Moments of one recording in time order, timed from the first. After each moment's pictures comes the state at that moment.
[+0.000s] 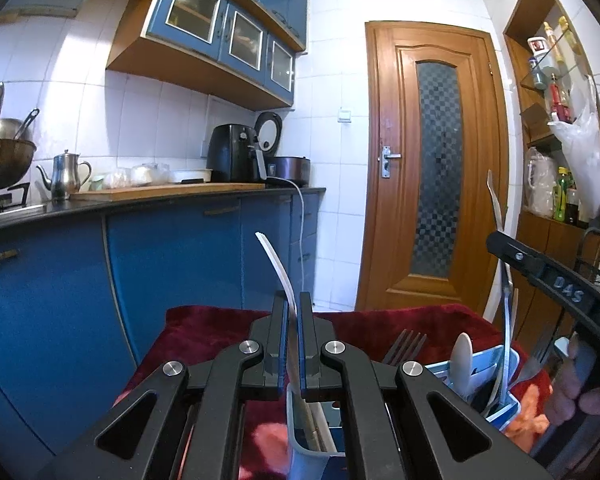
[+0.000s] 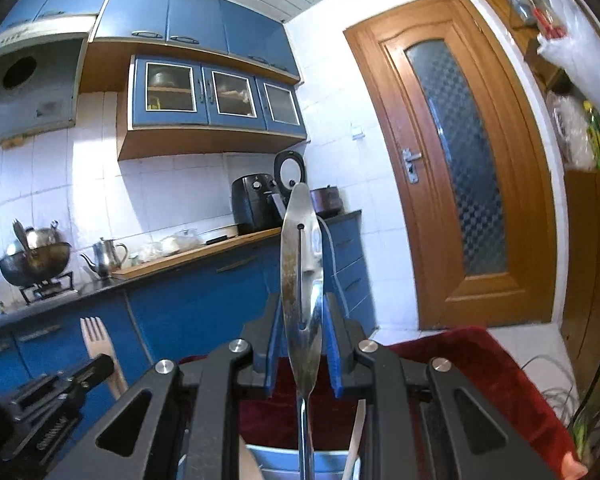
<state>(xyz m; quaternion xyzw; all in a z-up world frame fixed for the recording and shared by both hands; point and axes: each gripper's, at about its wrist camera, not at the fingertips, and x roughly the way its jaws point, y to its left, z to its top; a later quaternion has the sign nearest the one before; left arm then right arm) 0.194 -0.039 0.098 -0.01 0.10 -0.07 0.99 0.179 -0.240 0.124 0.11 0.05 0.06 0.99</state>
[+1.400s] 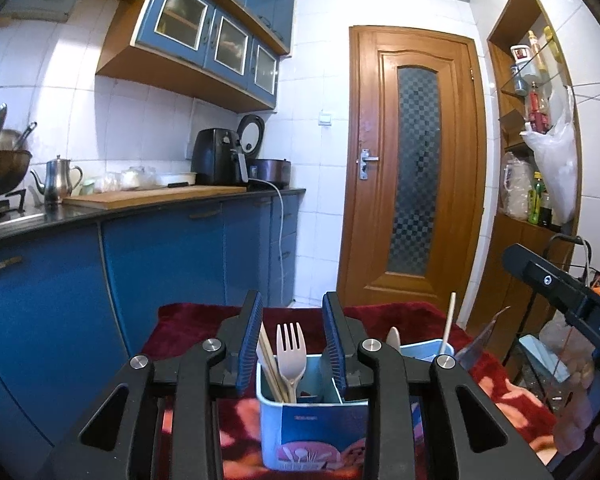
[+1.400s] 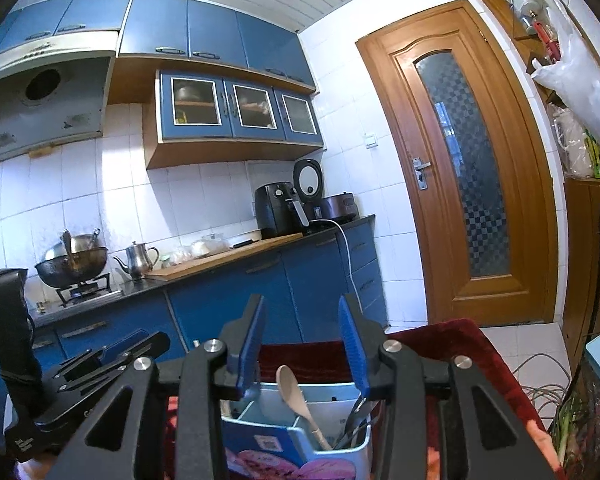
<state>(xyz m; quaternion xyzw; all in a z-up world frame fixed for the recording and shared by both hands) 0.133 -0.044 0.132 -0.01 0.11 -0.10 0.99 0.076 -0.242 0.161 0.12 0.05 0.09 0.99</state>
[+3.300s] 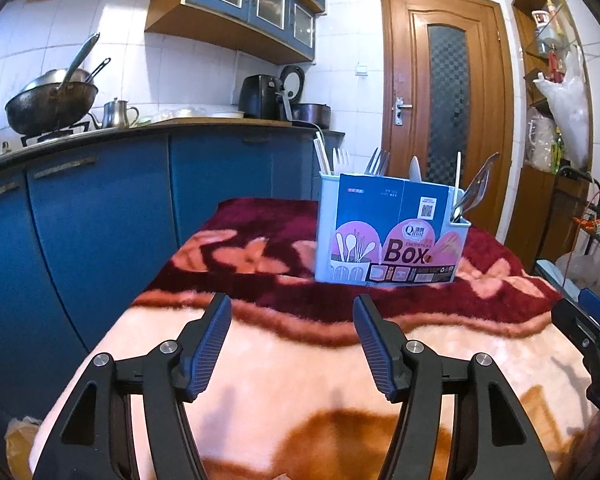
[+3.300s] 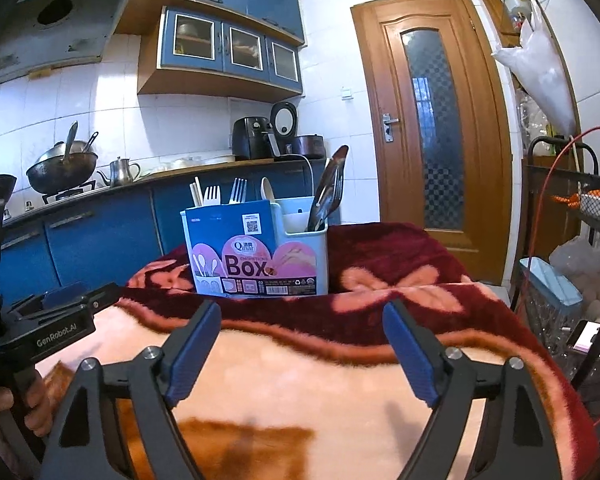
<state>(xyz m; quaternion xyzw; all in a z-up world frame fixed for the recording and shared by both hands) 0.008 -0.009 0.022 -0.01 0.19 -0.02 0.98 -0.054 -0.218 0.040 0.05 0.14 0.03 0.99</state>
